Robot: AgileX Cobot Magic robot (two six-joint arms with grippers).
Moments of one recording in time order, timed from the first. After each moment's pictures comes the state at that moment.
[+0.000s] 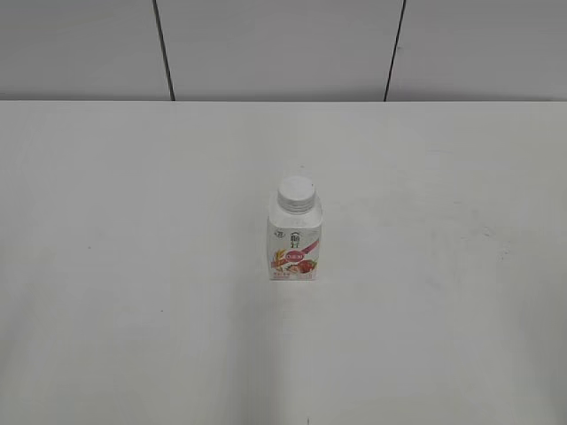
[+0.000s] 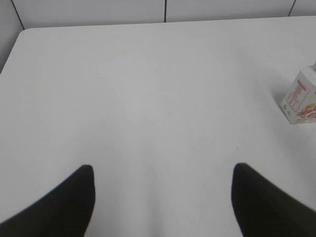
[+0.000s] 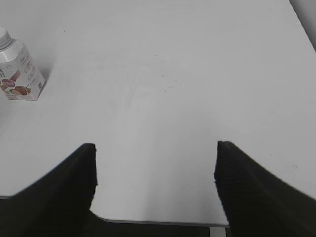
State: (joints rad) left arm -0.06 -0.01 -0.52 0.04 1.05 -0.02; right arm 0.02 -0.01 -0.51 0.13 1.10 -0.13
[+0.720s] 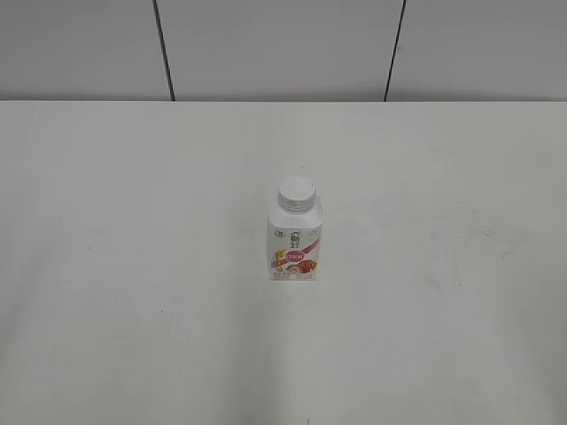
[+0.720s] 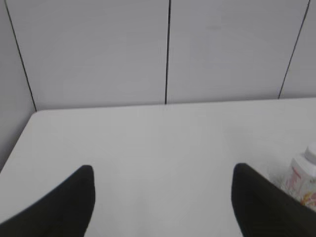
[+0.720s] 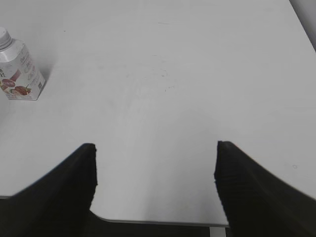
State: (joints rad) left arm -0.06 0.01 -0.54 0.03 0.80 -0.02; right arm 0.02 -0.01 -0.51 0.13 1.10 -0.13
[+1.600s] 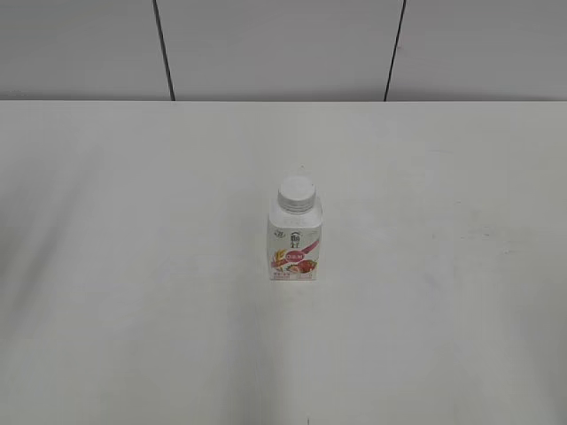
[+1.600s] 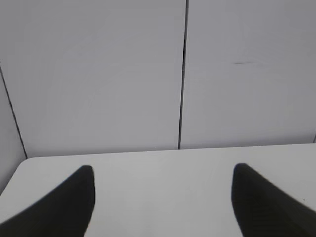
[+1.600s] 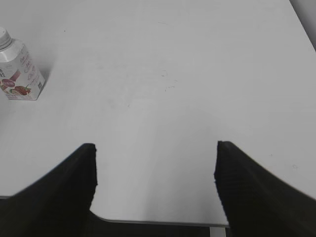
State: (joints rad) left arm -0.06 0.68 -0.47 0.07 -0.03 -0.02; right arm 0.02 -0.01 -0.51 0.13 1.10 -0.13
